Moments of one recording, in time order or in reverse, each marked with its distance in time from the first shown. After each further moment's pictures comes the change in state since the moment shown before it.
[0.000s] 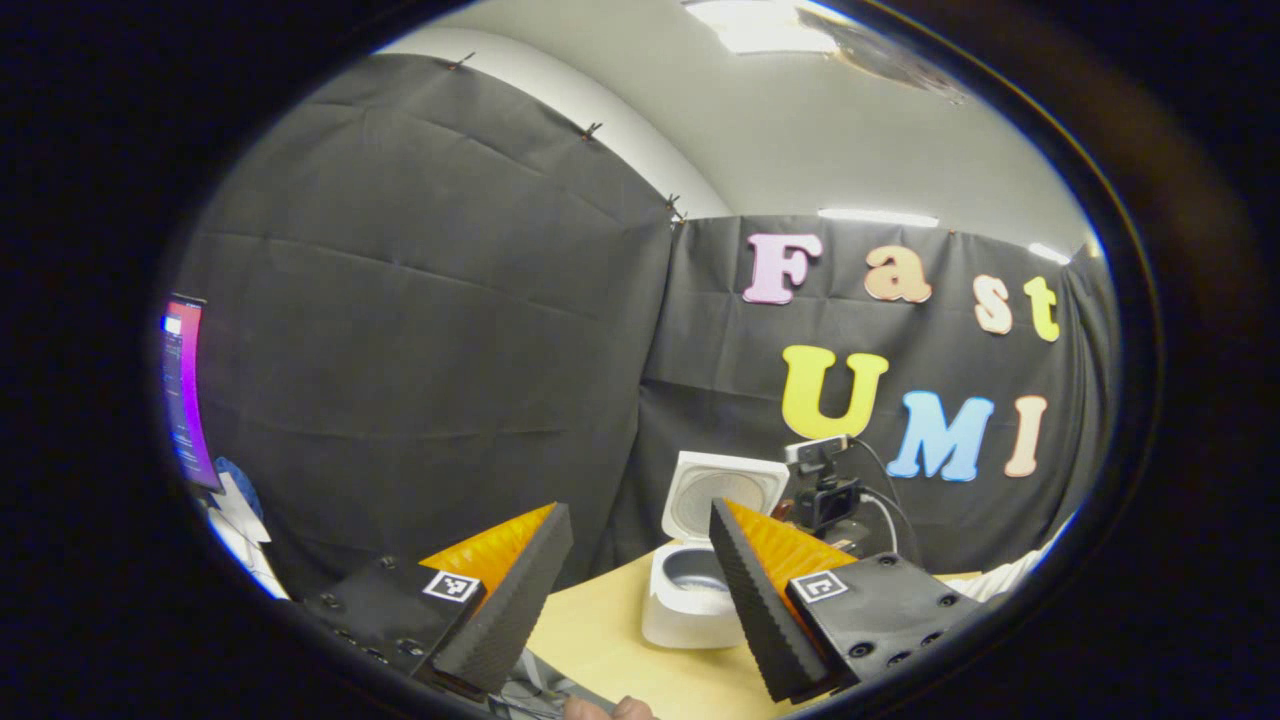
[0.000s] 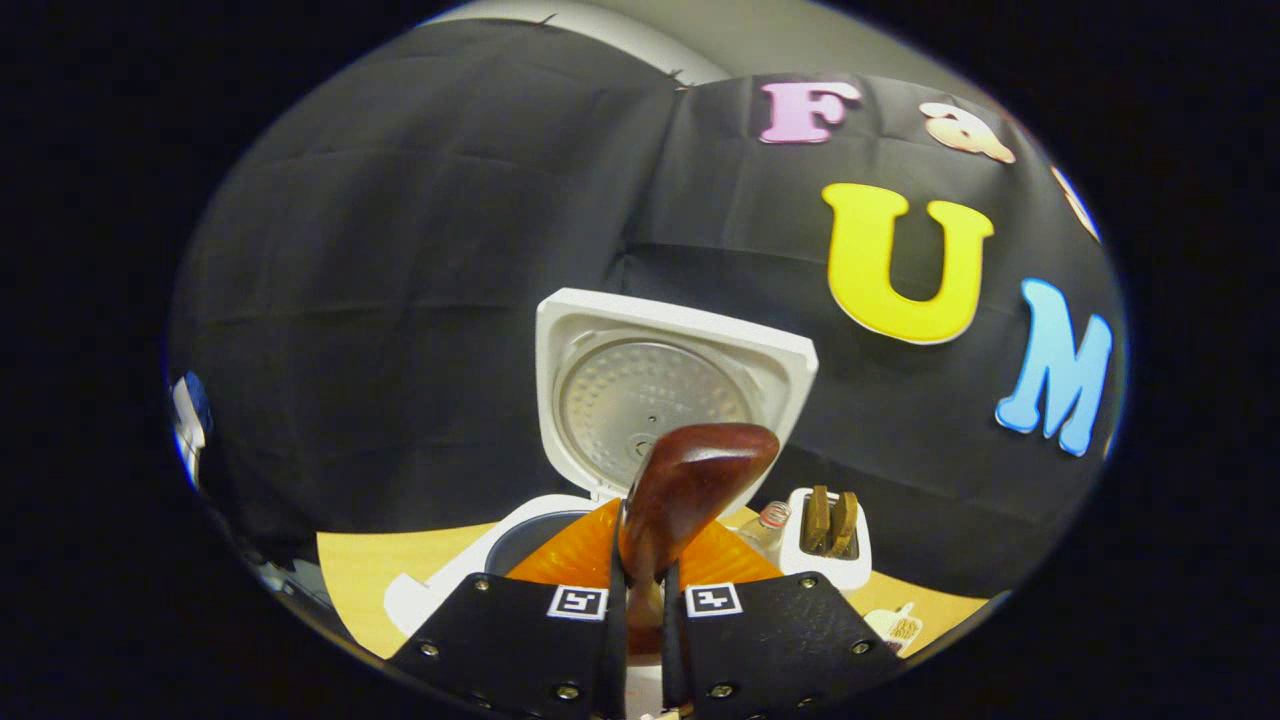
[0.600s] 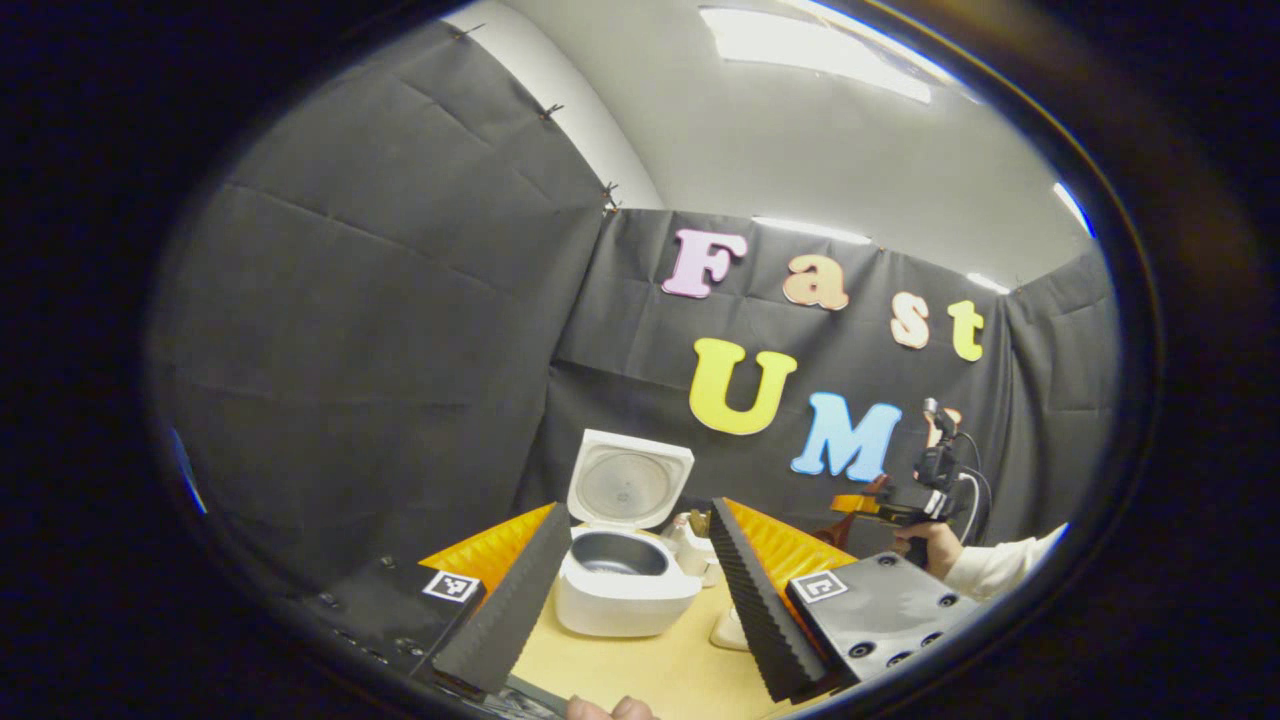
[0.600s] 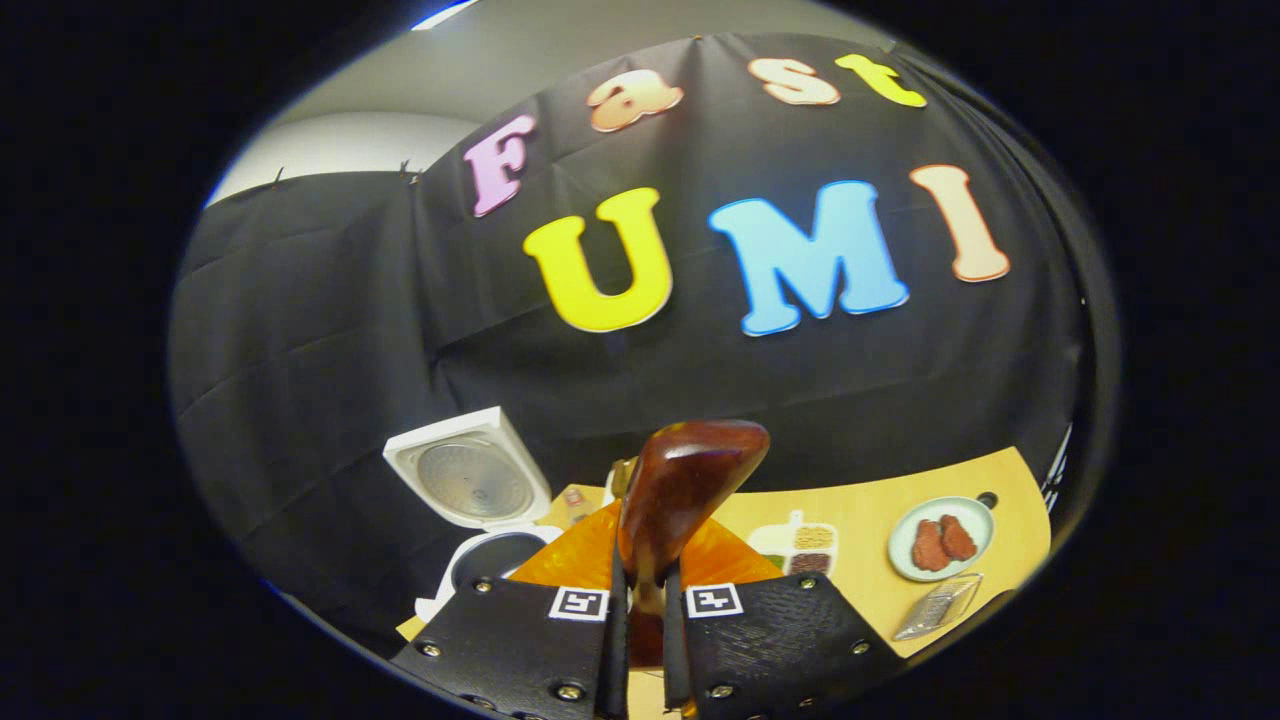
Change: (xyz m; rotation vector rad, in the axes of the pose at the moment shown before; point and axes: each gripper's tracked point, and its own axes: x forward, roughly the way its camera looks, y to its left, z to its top) left arm -0.004 -0.060 -0.036 -0.086 0.047 -0.266; right arm -0.228 -0.228 -0.021 0.494 -0.045 -0.341
